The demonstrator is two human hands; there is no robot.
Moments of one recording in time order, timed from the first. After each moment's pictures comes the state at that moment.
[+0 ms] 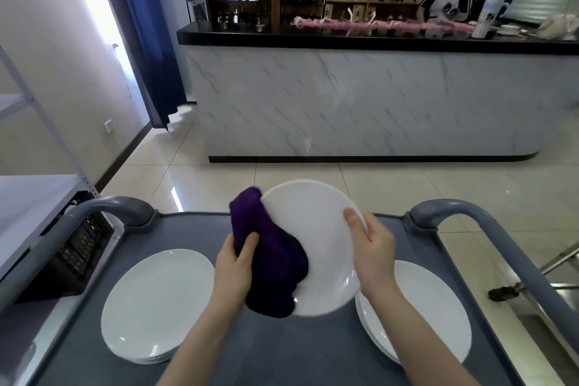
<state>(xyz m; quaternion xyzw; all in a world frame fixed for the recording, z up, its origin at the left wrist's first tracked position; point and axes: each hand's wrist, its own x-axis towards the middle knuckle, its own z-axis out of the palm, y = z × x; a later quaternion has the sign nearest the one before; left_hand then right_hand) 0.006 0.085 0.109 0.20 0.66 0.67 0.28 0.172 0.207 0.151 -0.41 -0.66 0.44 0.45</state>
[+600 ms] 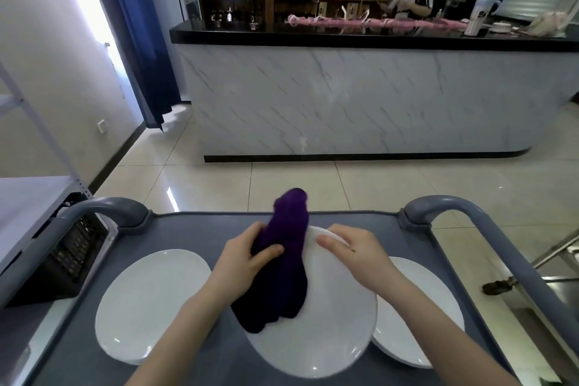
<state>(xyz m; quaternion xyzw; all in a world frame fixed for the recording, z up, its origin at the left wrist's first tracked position) -0.004 0.086 0.131 0.46 0.70 0.47 0.27 0.193 0.216 0.161 -0.31 -0.83 0.41 0.21</state>
